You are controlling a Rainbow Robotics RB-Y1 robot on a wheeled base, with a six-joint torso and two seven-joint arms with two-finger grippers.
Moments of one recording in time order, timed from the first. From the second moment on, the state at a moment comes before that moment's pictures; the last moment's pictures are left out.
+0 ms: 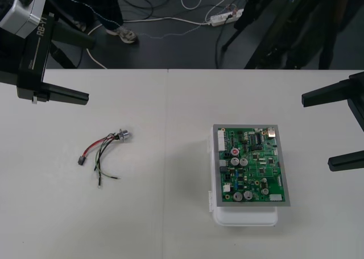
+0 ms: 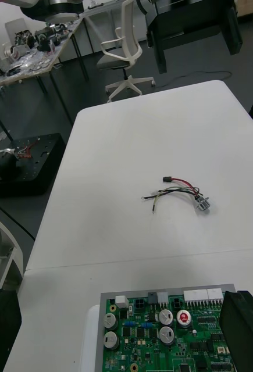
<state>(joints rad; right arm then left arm) -0.18 -0.95 -0.29 -2.06 0.97 -1.55 -0.64 -0.52 1.30 -0.16 -1.92 -0.96 -1.13 0.40</state>
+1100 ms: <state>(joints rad) -0.18 -0.95 -0.29 -2.06 0.97 -1.55 -0.64 -0.52 1.30 -0.16 -1.92 -0.96 -1.13 0.40</state>
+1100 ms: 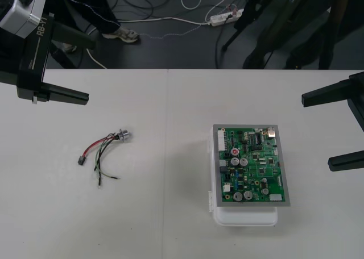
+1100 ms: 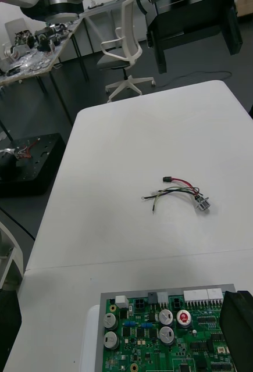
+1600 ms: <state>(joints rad) -0.18 -0.95 -0.29 -2.06 0.97 -1.55 -0.64 -0.52 1.30 -0.16 -1.92 -0.96 -1.13 0.40</state>
